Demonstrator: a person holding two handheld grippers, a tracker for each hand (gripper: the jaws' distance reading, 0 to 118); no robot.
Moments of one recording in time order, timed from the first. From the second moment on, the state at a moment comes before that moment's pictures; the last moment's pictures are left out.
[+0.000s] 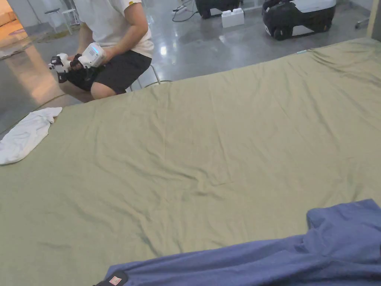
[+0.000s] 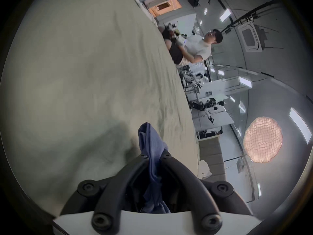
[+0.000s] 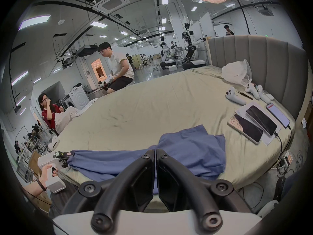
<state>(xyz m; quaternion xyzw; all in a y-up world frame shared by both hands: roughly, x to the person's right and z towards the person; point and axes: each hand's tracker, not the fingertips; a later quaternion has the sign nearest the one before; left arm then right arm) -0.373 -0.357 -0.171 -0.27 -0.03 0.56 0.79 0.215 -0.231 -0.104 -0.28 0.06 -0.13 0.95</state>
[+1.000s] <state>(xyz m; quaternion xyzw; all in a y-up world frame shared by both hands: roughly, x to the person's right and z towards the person) -0.118 -0.309 -0.231 -0.37 -0.21 0.26 0.87 0.267 -0.262 -0.040 -0.26 -0.02 -0.22 0.94</state>
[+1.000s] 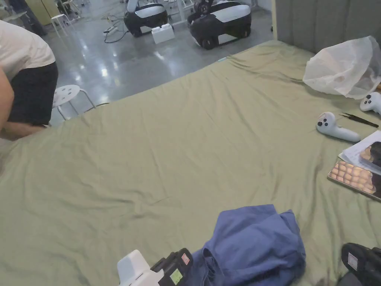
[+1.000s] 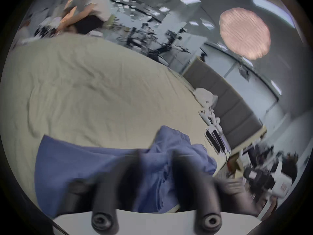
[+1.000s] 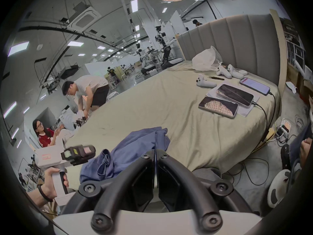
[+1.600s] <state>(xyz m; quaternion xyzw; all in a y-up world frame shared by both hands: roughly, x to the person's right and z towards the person) -0.266 -0.327 -0.202 -0.37 -0.14 0.37 0.84 0.238 -0.257 -0.065 -0.29 0.03 -0.18 0.94</state>
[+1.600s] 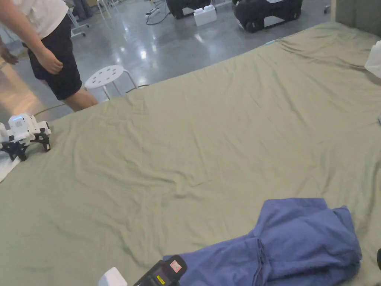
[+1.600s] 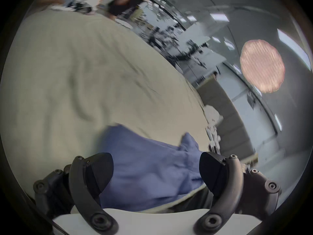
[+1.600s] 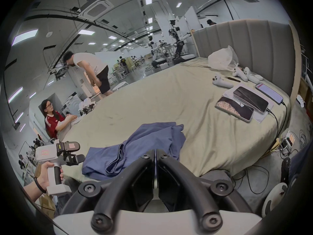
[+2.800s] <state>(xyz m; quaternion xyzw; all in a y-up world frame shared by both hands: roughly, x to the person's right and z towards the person) -0.112 -0.283 -0.243 -0.37 -0.24 0.34 0.83 0.240 -0.251 -0.056 -0.28 0.03 -0.22 0.94</state>
